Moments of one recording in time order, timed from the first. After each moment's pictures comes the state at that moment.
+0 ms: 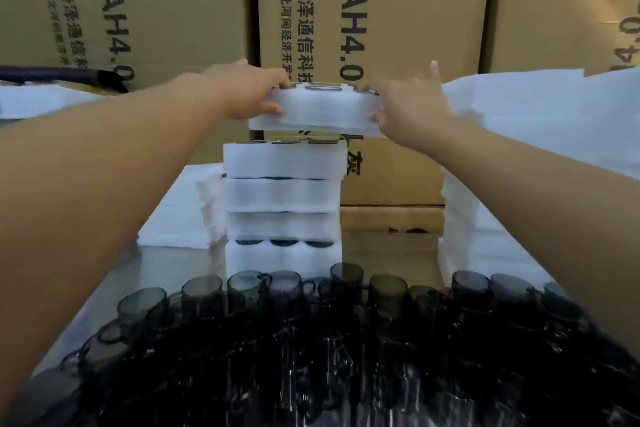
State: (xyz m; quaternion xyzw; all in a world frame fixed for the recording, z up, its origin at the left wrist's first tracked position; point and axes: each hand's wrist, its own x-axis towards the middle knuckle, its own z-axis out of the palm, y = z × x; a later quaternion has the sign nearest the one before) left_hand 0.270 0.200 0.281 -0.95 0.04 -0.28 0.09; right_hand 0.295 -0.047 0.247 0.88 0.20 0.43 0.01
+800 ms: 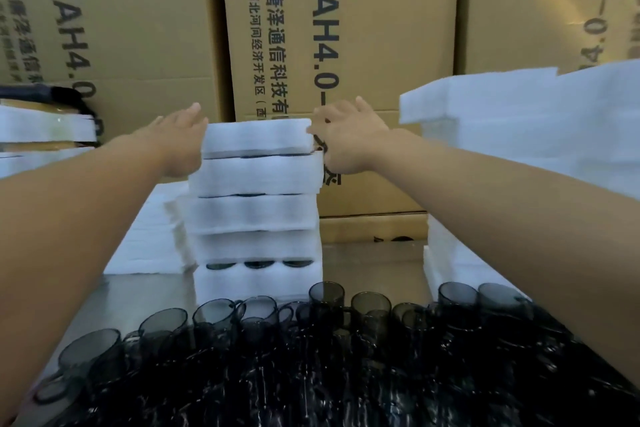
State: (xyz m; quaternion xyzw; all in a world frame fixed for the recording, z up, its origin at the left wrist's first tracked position) left_hand 0.295 0.245 0.233 -0.96 -0.08 -0.23 0.10; right_hand 0.333 -0.024 0.236 0.89 0.26 0.33 0.15
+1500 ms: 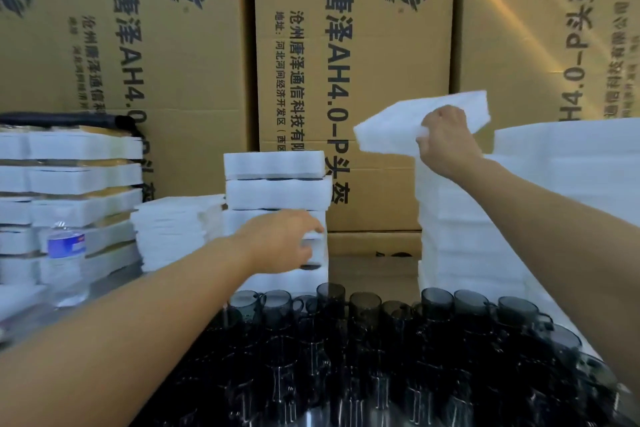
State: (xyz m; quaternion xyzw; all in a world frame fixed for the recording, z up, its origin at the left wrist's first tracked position) left_hand 0.177 0.121 0.167 -0.97 0.16 -0.18 0.01; right_hand 0.302 -0.147 0.255 0.87 0.15 0.45 -0.12
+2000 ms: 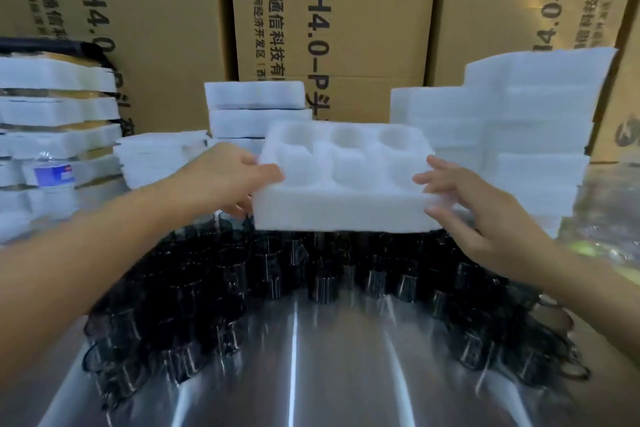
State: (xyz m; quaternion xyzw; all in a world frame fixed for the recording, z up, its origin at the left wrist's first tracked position) left_hand 0.063 0.112 0.157 -0.90 0.01 -0.14 -0.40; right_hand 0.081 -0.202 0.103 0.82 0.38 0.32 -0.27
